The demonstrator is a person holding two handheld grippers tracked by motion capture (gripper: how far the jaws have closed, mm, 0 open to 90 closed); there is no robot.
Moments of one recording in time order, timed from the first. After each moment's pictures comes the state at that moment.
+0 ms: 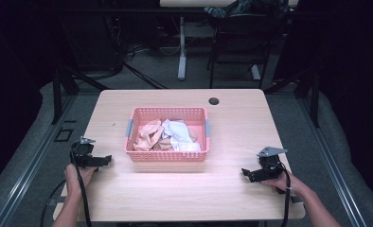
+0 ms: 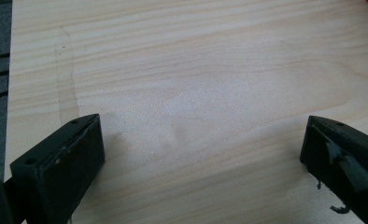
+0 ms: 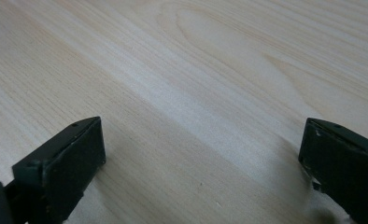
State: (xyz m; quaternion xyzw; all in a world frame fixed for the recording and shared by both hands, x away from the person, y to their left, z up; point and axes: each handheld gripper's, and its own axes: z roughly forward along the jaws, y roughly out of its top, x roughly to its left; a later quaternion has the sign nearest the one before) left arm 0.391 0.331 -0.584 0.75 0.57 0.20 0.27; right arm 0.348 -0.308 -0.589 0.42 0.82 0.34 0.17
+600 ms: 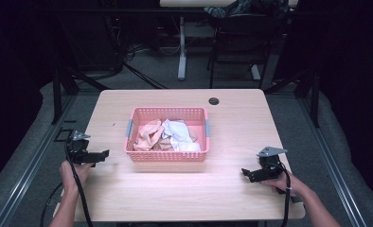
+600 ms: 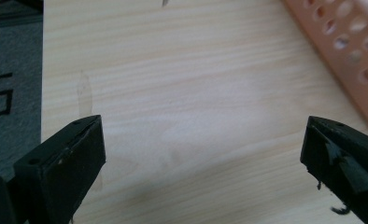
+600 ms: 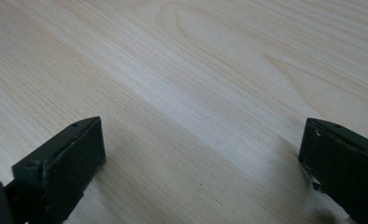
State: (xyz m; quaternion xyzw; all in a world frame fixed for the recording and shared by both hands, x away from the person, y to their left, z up) left arm 0.385 0.332 -0.547 0.74 0.55 0.21 0.32; right arm 0.348 -0.308 -0.589 0.42 0.82 0.34 0.17
